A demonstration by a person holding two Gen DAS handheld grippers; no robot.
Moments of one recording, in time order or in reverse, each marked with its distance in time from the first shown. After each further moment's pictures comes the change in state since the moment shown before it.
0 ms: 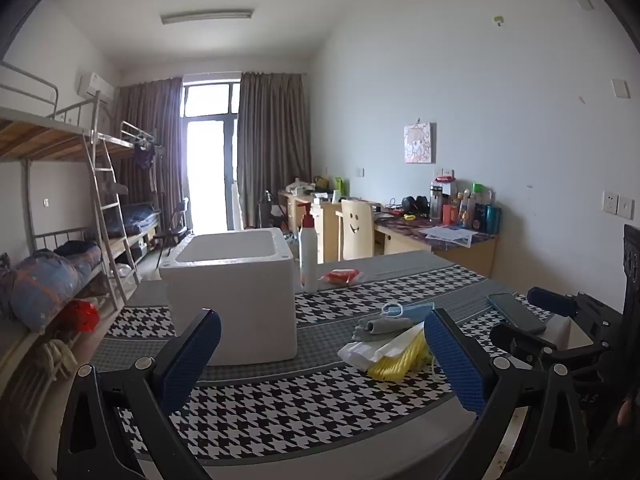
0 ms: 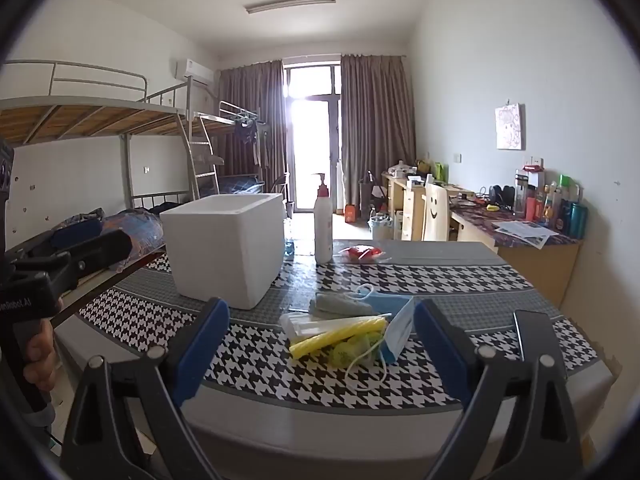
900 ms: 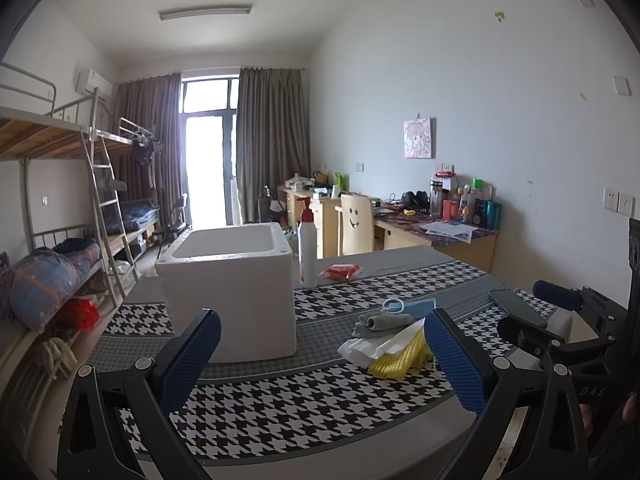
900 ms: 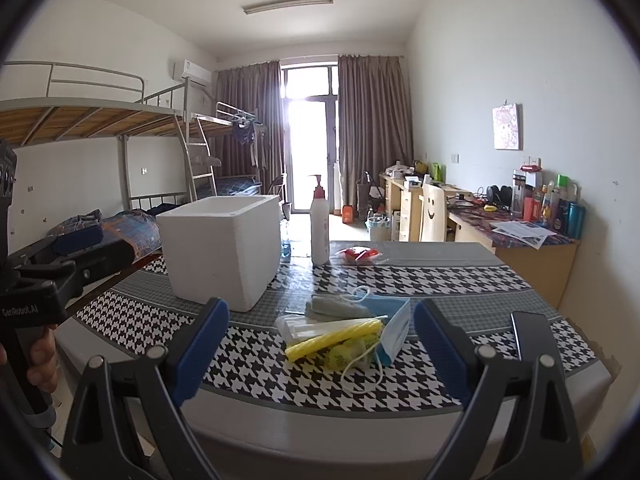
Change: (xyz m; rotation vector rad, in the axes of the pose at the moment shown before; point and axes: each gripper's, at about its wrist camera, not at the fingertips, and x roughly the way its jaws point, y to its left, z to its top) left arm 0.004 0.002 -0.001 -0.014 0.001 -0.005; right arm 0.002 0.001 -0.001 0.005 -0.007 -0.015
